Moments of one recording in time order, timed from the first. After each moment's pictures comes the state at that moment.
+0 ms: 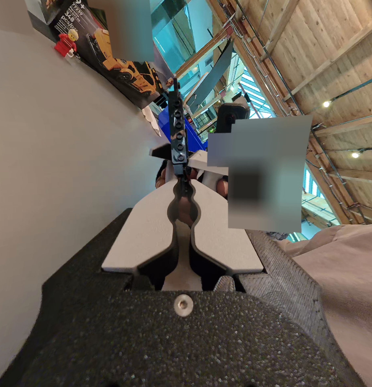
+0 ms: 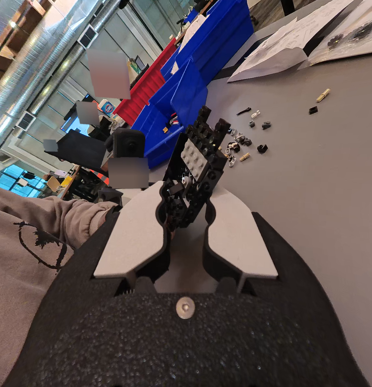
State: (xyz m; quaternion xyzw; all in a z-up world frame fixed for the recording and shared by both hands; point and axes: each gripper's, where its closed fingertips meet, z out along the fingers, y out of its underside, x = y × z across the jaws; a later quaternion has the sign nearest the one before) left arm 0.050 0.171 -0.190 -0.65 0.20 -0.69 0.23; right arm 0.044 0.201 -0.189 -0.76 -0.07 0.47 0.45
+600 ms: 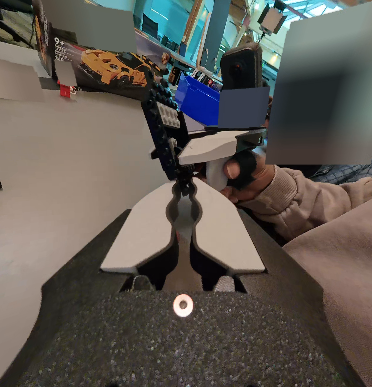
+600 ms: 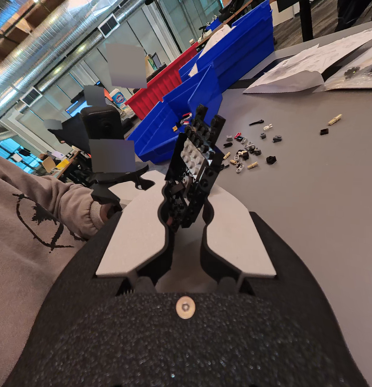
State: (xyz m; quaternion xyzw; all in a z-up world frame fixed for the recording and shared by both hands) left arm 0.051 0.159 -0.195 -0.64 0.39 -0.56 0.35; right arm 0.042 0.189 -0.182 -0.74 -0.14 0.46 0.48
